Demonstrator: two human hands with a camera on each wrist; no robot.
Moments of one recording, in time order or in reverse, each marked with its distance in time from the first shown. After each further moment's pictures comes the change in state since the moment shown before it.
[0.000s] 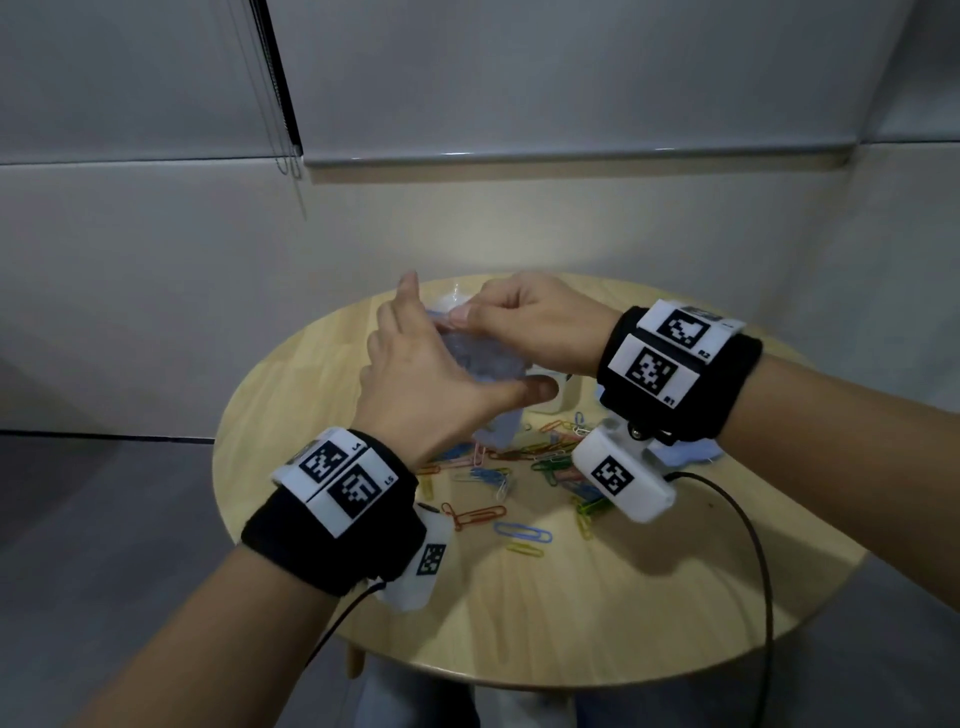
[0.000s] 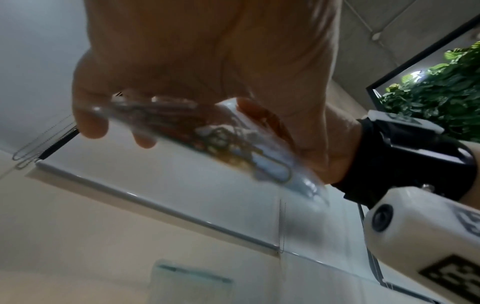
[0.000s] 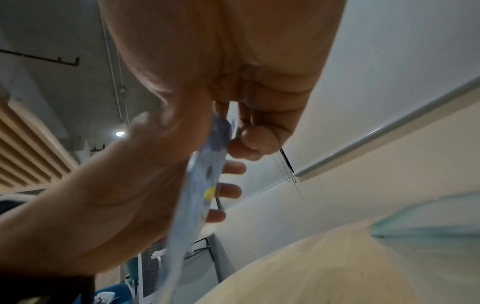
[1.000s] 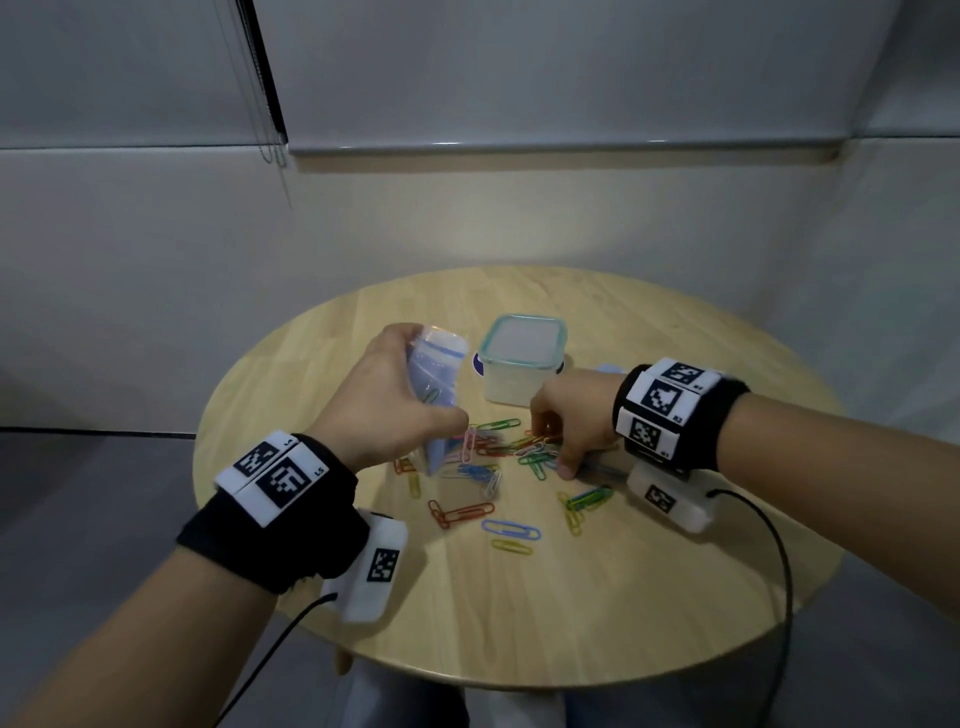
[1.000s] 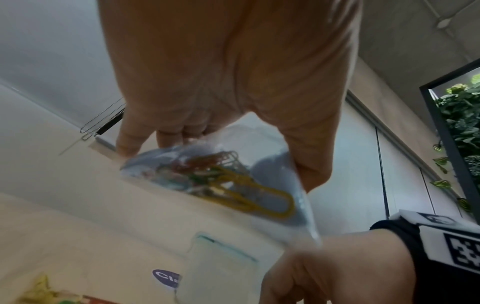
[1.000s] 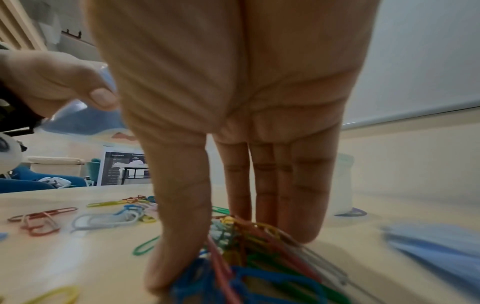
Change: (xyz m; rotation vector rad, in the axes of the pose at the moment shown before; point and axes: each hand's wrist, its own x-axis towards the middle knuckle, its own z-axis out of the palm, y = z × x) left_hand 0.013 -0.043 -0.001 -0.106 -0.243 -0.013; right_hand -0.017 0.080 -0.003 -0.889 -0.531 0.362
